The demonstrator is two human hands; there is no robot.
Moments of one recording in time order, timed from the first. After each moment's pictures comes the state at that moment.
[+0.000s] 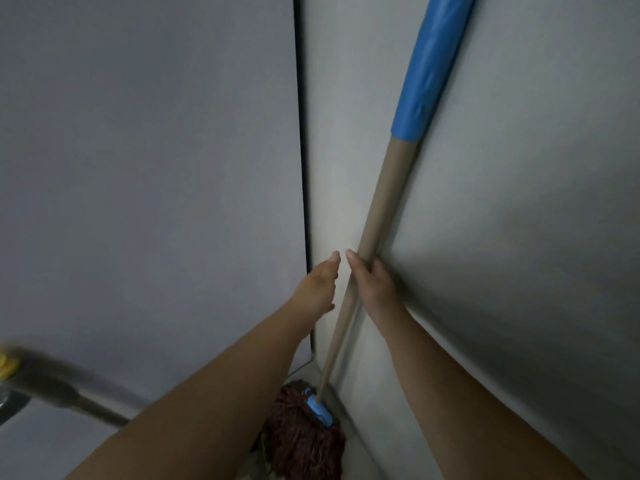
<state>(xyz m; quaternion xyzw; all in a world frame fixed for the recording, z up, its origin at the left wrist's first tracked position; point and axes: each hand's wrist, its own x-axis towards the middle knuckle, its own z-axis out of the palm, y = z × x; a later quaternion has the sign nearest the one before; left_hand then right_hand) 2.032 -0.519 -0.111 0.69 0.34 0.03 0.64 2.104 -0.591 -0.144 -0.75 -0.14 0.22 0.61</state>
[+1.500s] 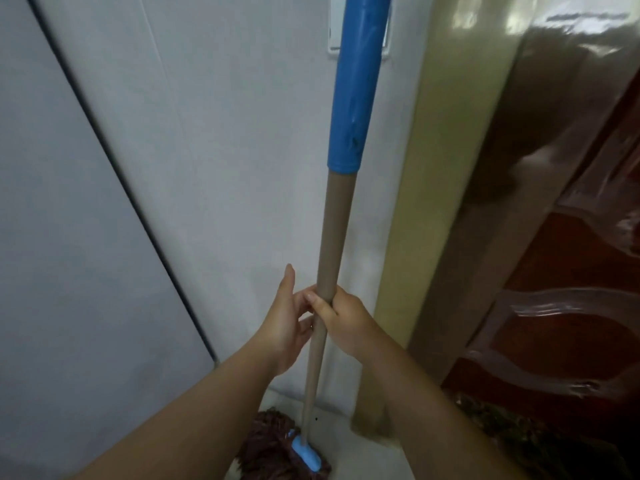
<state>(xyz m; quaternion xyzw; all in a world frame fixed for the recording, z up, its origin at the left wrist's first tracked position) 1.820 -0.746 -0.093 0.60 0.07 -0.18 0.77 1.835 -0.857 -0.113 -0.84 -0.09 0.08 0.52</state>
